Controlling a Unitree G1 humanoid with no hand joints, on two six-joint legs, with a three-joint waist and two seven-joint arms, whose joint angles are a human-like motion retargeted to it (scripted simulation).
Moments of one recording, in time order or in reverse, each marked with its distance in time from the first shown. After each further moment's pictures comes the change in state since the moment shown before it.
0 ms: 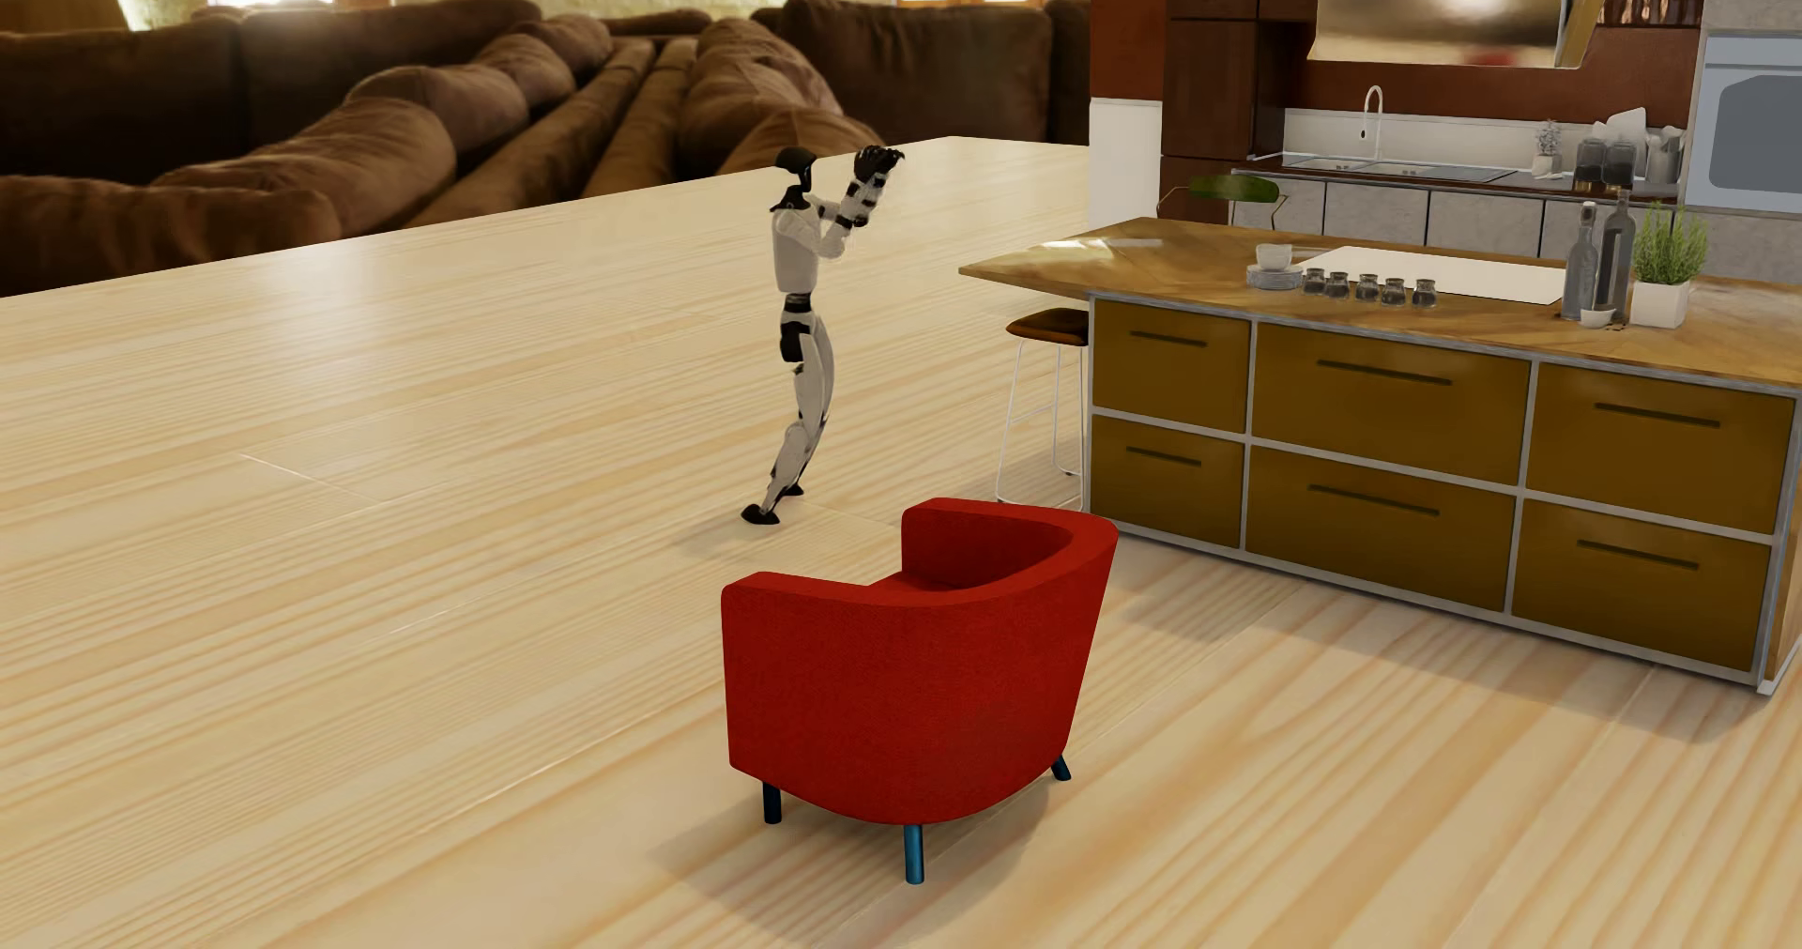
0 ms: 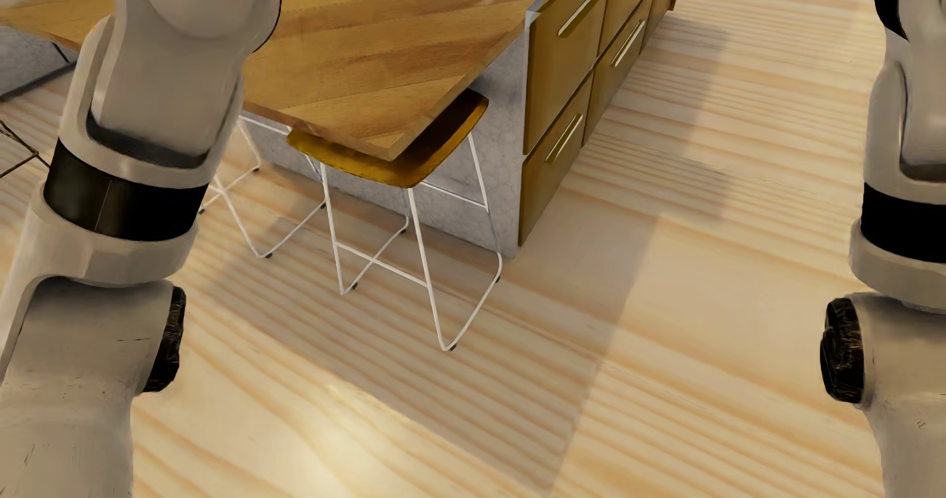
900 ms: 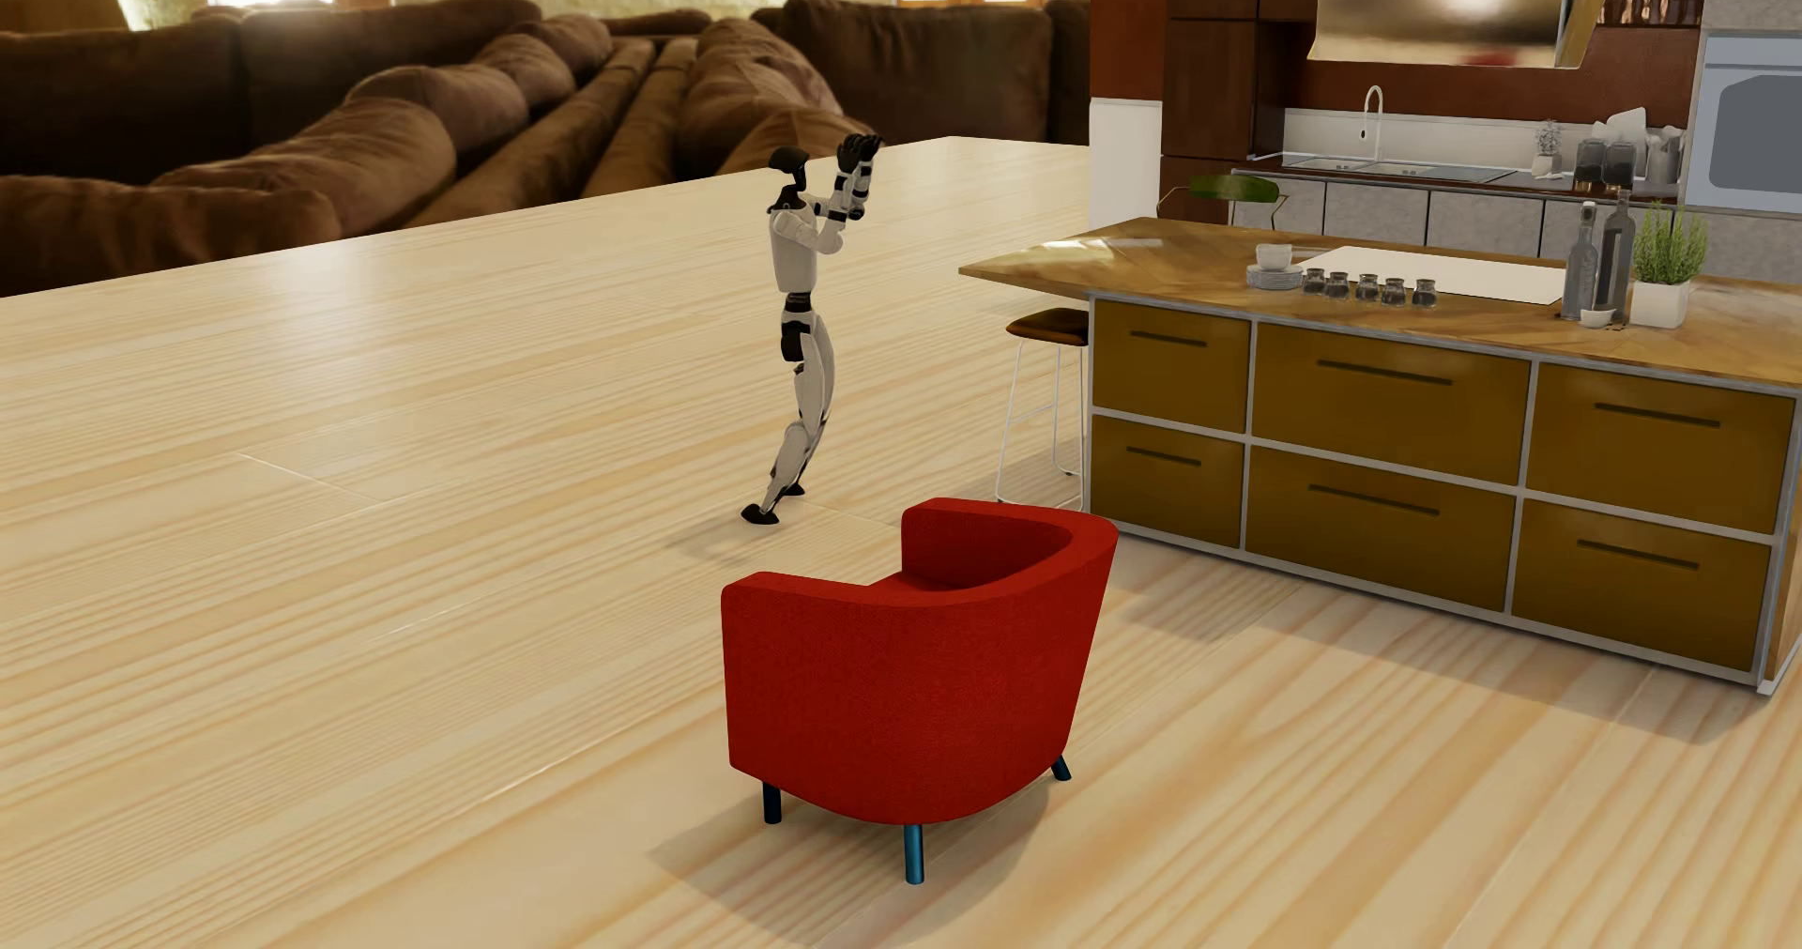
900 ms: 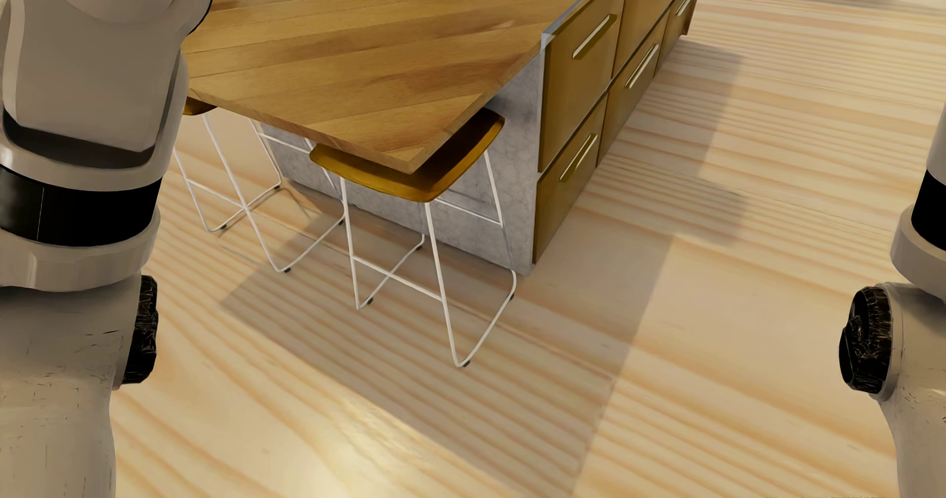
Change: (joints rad) body 0.003 0.017 0.027 -0.018 -0.017 0.006 0.000 0.000 -0.039 0.000 -0.014 -0.021 -0.022 -0.002 0.023 0.058 -0.048 0.000 0.000 0.073 -0.091 -0.121 -0.067 0.000 0.000 0.000 0.000 0.000 0.000
